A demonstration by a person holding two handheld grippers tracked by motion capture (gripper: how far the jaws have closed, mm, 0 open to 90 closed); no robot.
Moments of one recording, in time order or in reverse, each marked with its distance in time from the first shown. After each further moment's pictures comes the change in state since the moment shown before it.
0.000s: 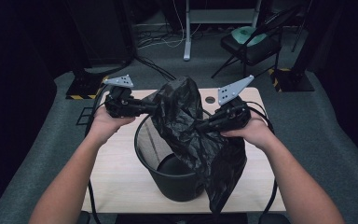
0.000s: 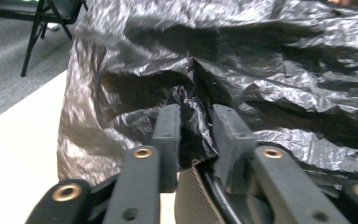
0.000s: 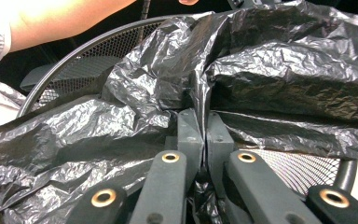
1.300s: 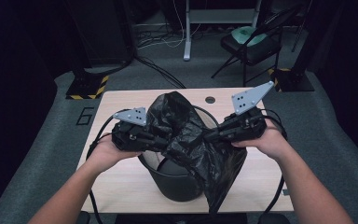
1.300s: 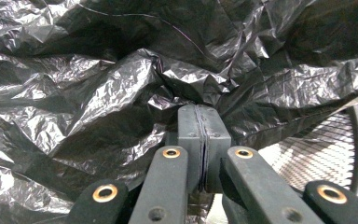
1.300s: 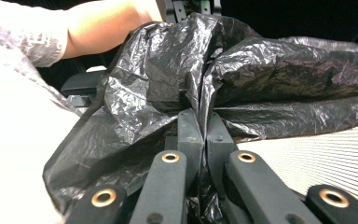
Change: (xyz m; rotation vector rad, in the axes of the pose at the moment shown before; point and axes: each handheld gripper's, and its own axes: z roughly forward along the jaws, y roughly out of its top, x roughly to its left) left arm -0.093 -0.020 0.005 0.121 -0.196 0.169; right arm 0.039 -0.001 -0.028 -0.076 0.074 -0.073
